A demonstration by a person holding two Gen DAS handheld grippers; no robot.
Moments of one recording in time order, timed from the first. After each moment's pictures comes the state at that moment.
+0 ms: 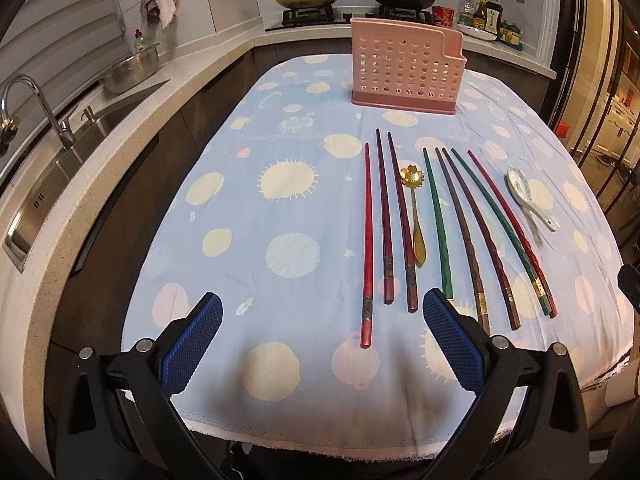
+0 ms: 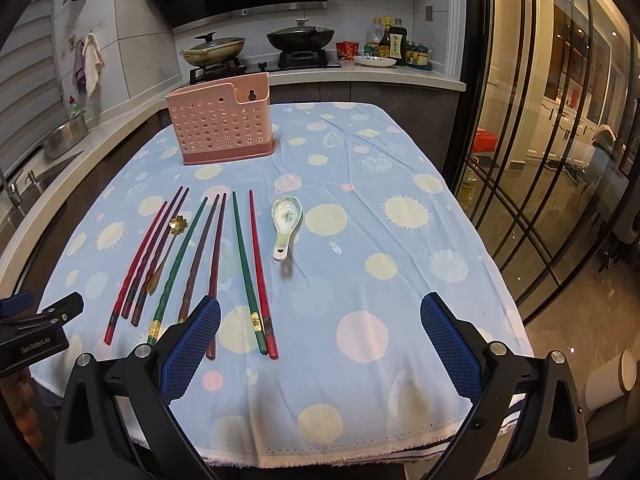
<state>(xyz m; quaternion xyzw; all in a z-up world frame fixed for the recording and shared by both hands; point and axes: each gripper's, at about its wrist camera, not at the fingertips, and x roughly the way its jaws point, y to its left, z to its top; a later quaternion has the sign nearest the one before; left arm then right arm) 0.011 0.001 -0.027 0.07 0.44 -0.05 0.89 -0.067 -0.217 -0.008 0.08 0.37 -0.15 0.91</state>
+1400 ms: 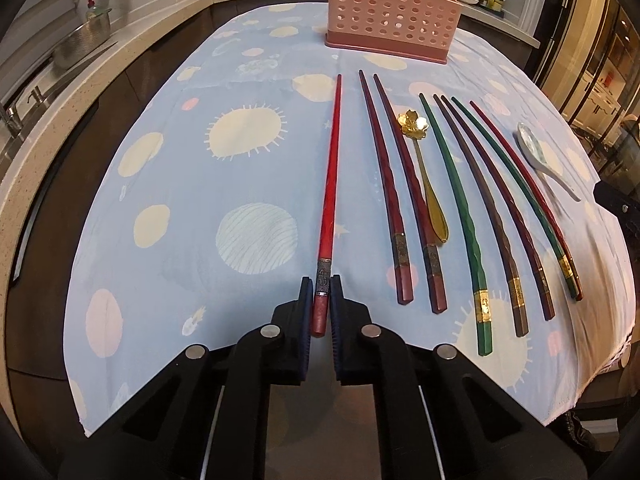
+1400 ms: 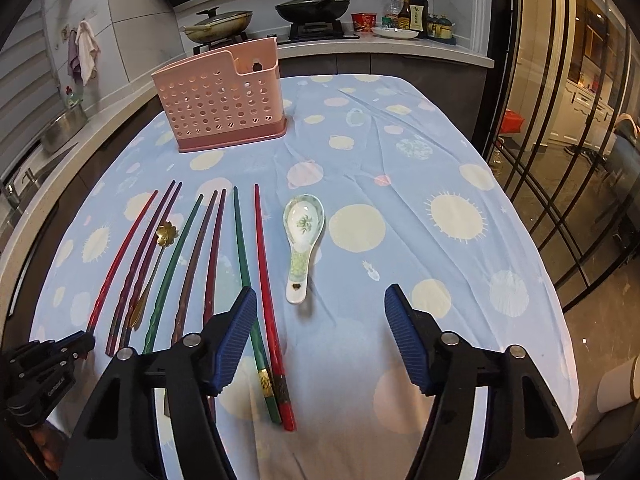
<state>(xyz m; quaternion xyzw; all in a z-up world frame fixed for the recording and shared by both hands) 0.055 0.007 -0.078 0.06 0.50 -0.12 0.85 0.016 -0.231 -0.042 0.10 0.41 -0.12 0.90</state>
